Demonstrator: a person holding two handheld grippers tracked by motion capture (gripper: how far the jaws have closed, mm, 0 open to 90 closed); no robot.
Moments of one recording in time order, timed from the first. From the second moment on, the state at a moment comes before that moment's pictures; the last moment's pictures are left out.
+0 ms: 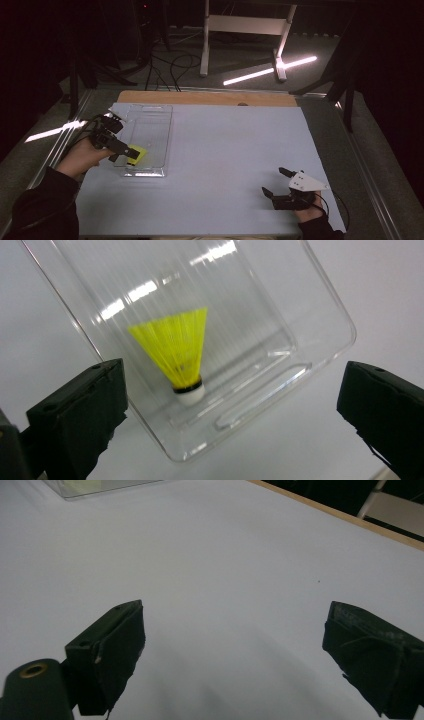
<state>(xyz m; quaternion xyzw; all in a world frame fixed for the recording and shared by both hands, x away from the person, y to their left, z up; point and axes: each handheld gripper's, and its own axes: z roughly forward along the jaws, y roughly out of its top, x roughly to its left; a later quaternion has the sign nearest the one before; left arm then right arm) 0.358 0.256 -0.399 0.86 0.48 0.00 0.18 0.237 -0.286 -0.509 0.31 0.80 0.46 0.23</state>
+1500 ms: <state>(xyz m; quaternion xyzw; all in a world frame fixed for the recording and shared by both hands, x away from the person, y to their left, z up) 0.361 0.152 -0.374 0.90 0.34 0.02 0.27 0.237 -0.287 -0.510 0.31 0.80 0.46 0.23</state>
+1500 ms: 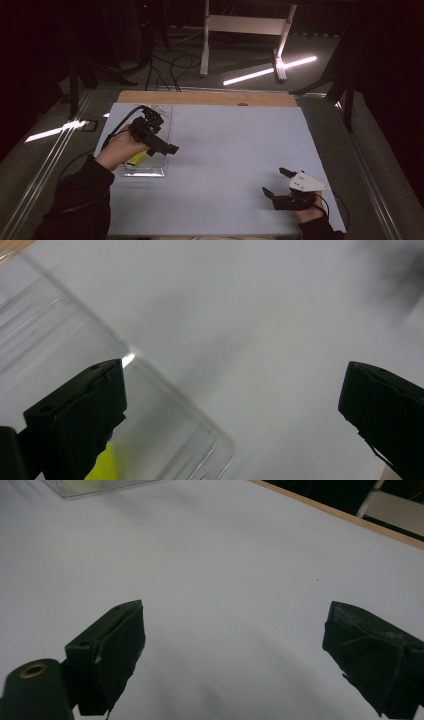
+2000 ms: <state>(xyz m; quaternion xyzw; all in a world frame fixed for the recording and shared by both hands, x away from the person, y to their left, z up) 0.346 0.105 -0.384 0.91 0.25 0.01 0.32 0.237 -0.288 -0.510 0.31 0.80 0.46 0.23</state>
